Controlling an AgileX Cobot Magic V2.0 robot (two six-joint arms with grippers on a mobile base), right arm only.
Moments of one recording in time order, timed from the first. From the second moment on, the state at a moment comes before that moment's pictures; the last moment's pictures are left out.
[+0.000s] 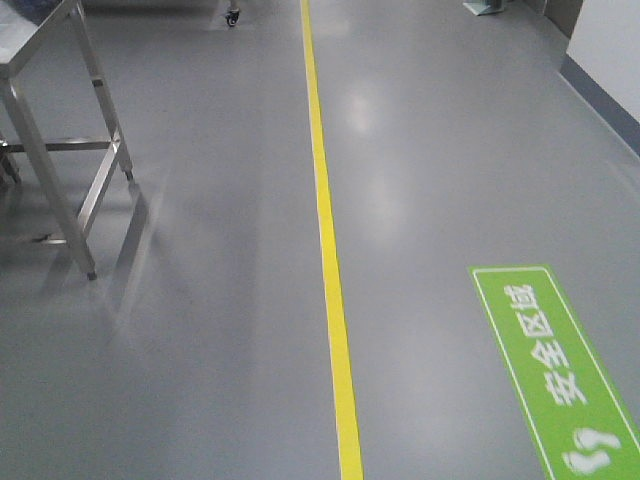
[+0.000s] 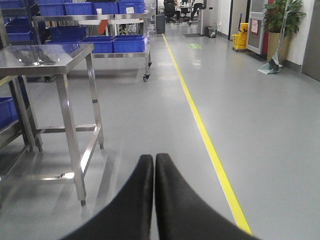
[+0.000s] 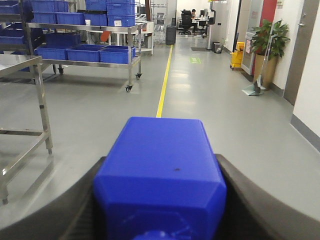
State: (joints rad) arm 0.01 0.09 -0.32 0.19 0.38 -0.24
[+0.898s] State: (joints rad) arm 0.01 0.09 -0.32 0.19 0.38 -0.24
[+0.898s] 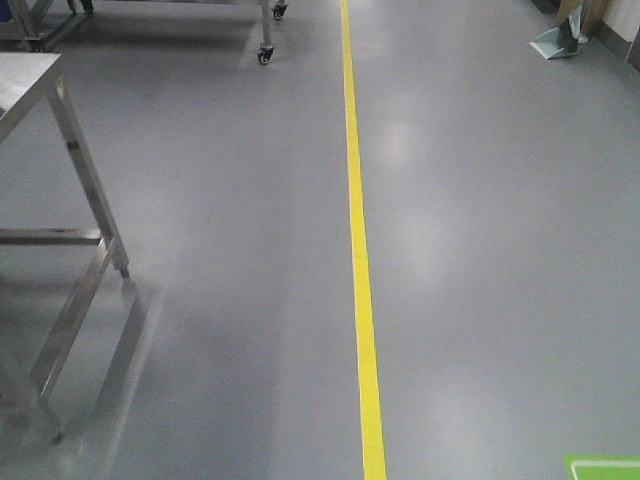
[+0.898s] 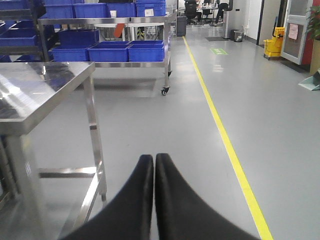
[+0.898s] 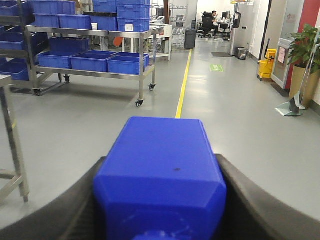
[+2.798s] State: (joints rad) arm 0.01 0.09 -0.32 0.19 0.38 -0.24
